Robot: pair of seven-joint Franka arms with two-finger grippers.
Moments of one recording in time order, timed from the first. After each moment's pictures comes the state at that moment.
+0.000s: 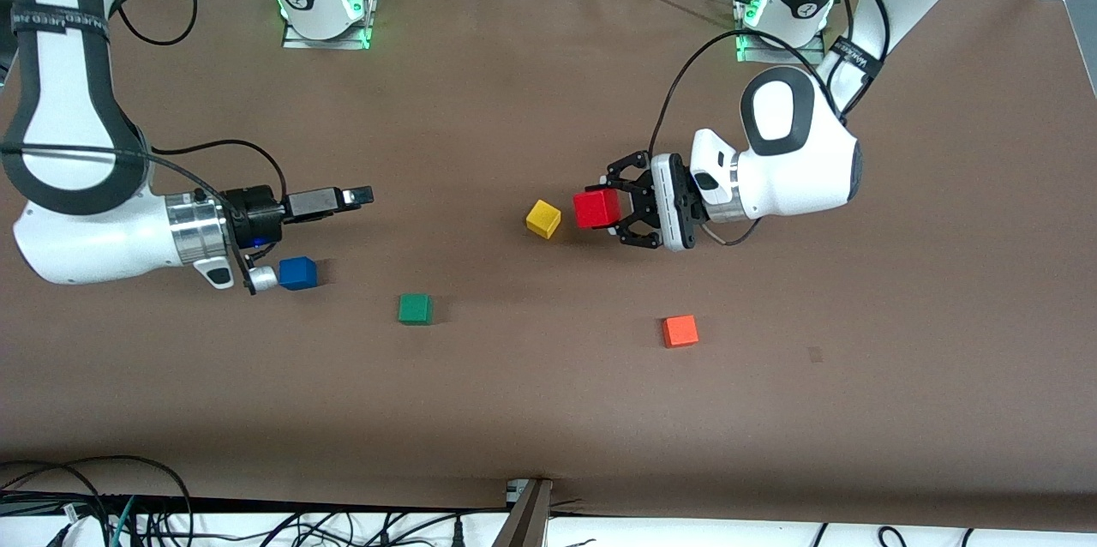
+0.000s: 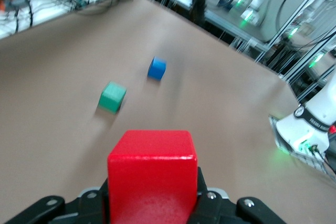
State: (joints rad) left arm 0.27 0.52 -0.81 -1.84 -1.00 2.39 1.44; right arm 0.13 0.52 -0.09 -1.51 1.11 1.44 -0.17
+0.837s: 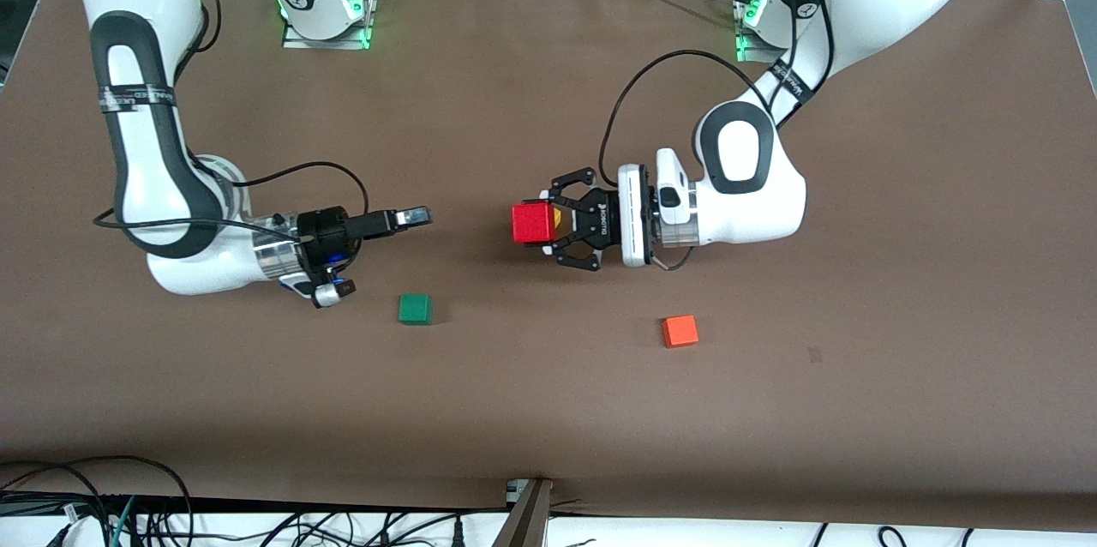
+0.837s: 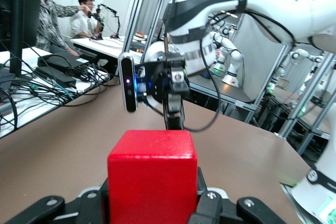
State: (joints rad) left arm 0.09 0.72 -0.81 -1.58 -1.25 2.48 1.72; right arm 0.23 0.61 -0.09 -1.60 1.49 1.52 -0.31
